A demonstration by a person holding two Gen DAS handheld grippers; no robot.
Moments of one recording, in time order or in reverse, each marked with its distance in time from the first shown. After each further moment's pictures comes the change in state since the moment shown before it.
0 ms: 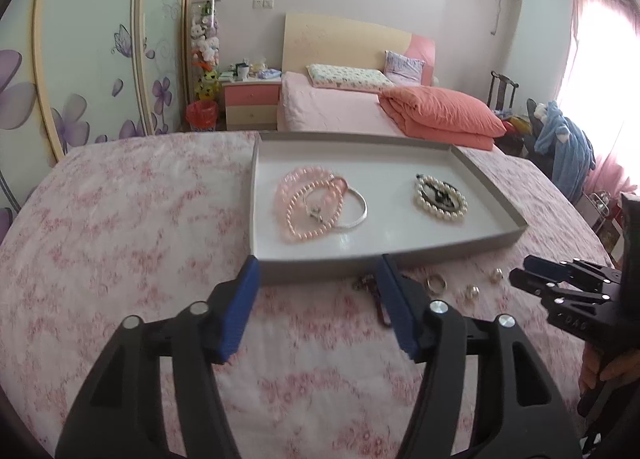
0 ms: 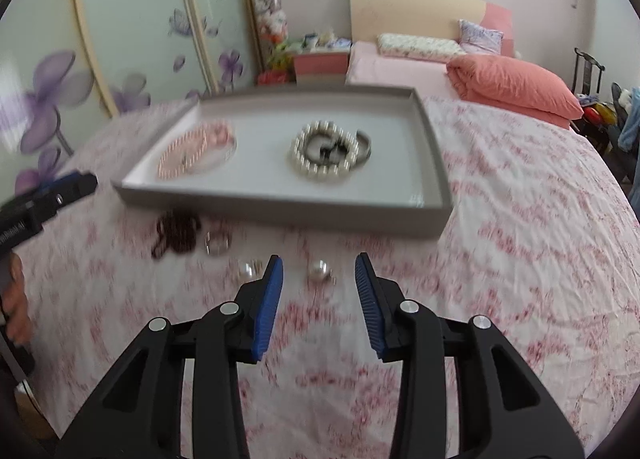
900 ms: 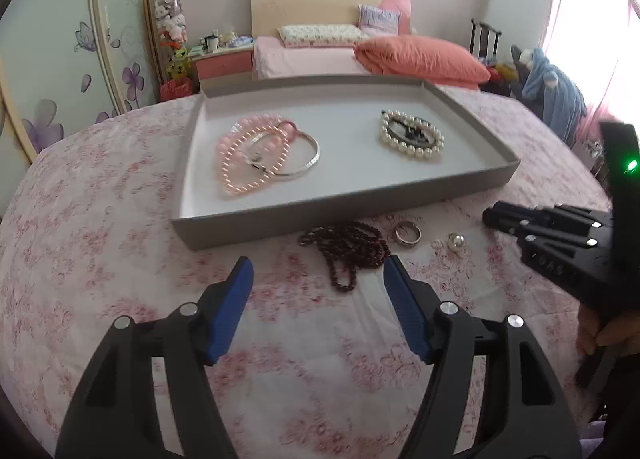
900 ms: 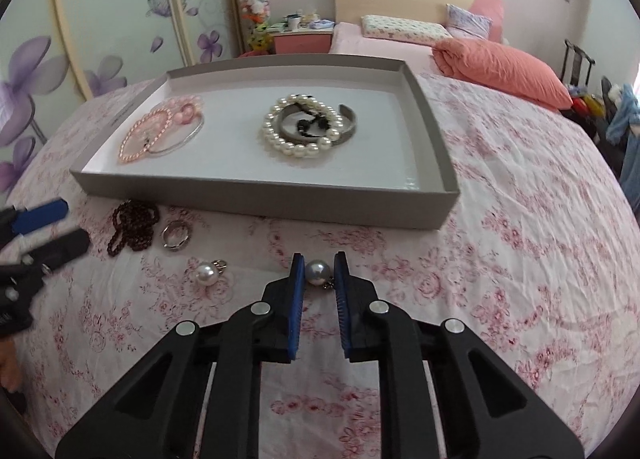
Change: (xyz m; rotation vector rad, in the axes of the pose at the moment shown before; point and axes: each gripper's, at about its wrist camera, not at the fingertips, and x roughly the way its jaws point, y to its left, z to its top) left arm 0.039 -0.046 -0.018 0.116 0.158 -0.018; right arm 0.028 -0.007 -0.001 0.027 0.058 -0.071
